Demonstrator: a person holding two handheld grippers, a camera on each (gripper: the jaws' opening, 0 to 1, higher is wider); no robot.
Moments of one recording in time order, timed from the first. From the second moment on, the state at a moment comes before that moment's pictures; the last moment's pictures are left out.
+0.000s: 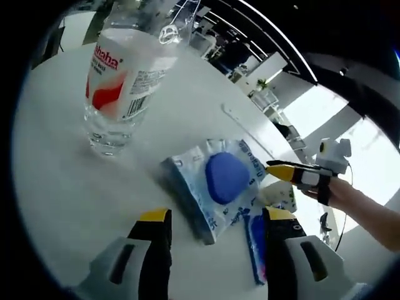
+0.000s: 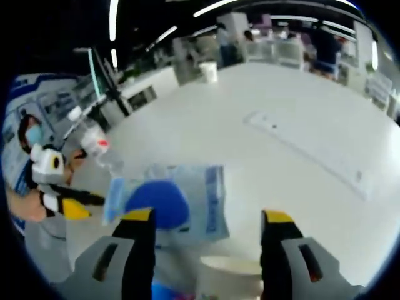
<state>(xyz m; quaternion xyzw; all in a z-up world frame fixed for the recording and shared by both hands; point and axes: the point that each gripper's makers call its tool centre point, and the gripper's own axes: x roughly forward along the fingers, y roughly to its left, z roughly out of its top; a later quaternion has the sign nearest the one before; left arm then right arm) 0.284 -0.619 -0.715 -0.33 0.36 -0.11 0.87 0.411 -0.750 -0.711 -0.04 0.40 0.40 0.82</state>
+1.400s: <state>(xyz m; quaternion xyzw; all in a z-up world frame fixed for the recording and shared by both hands) 0.288 -0.576 -0.699 -0.12 0.37 -0.12 0.91 0.357 -0.749 -0.661 0.00 0.36 0.39 0.84</state>
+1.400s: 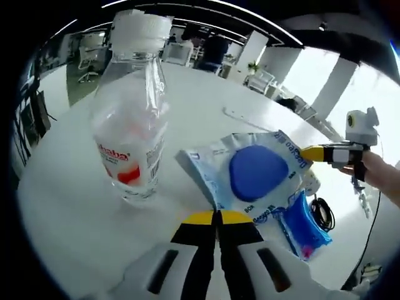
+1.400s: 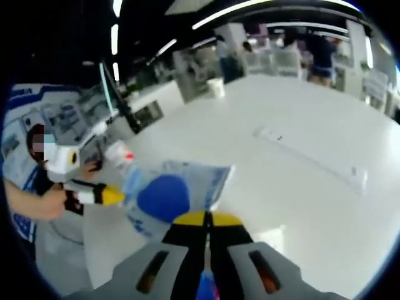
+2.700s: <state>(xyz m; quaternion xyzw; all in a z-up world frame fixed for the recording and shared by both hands) 0.305 -0.547 -0.714 0.11 0.39 -0.13 0.90 0.306 -0.727 -0.697 0.03 0.36 0.32 0.87</state>
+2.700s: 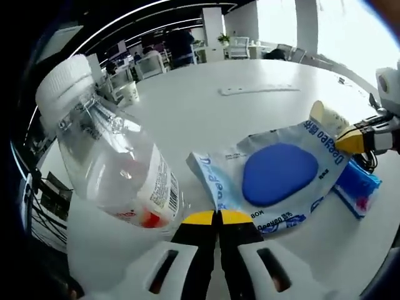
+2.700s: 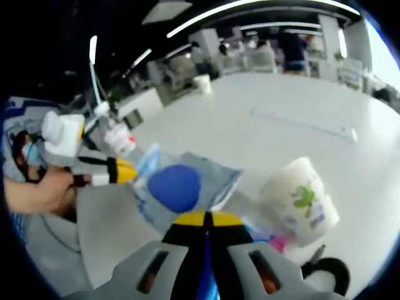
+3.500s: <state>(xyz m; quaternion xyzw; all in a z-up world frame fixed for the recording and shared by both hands) 0.309 -0.546 -0.721 0.13 0.40 -0.12 0.90 0.304 -0.728 -0.713 0.02 0.38 0.32 0.87</state>
